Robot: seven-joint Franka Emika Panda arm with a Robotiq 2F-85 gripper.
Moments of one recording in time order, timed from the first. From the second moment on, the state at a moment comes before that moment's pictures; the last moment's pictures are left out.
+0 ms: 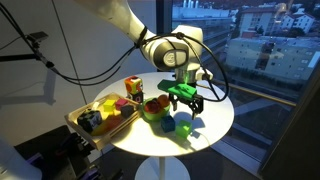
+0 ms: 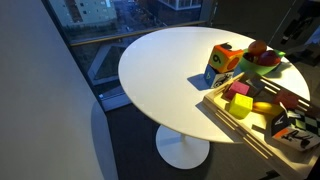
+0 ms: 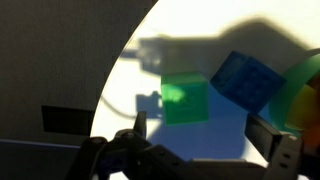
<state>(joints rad) -0.27 0.39 -0.12 -1.96 0.03 2.35 -0.48</state>
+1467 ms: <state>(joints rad) -0.29 0.52 -0.07 -1.96 0.03 2.57 -0.54</state>
